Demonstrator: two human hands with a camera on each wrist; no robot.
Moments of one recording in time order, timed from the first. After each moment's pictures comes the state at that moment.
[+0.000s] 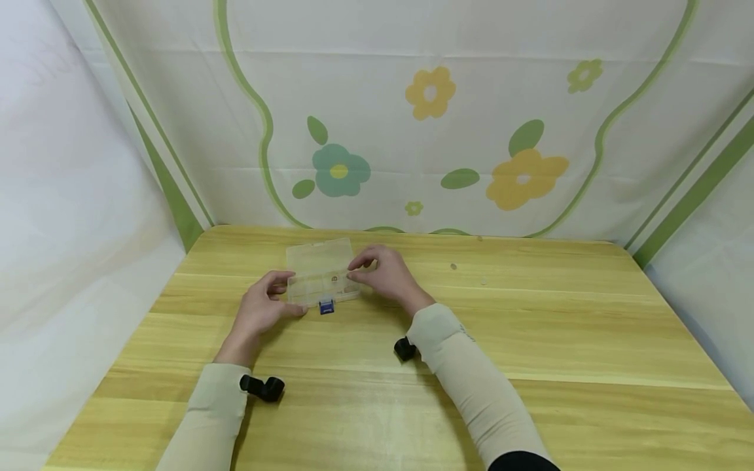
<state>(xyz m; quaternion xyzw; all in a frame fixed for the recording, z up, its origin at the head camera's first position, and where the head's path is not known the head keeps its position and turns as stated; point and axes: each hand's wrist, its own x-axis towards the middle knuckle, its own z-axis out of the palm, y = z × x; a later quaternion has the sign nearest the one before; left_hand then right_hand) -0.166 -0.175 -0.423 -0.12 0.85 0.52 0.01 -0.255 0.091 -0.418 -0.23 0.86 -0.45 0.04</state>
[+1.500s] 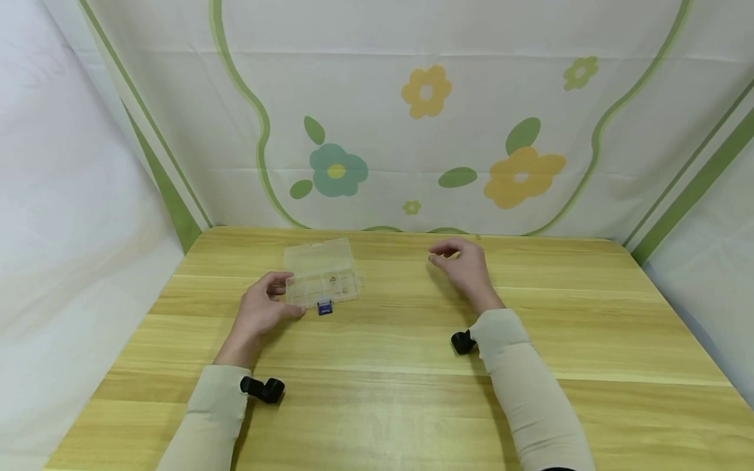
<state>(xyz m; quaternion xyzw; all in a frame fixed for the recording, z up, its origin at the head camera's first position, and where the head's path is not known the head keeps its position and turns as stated) -0.165 -0.171 -0.419 -0.12 0.85 0.51 0.01 -0.266 0.226 -0.423 -0.06 0.89 -0.45 -0.05</state>
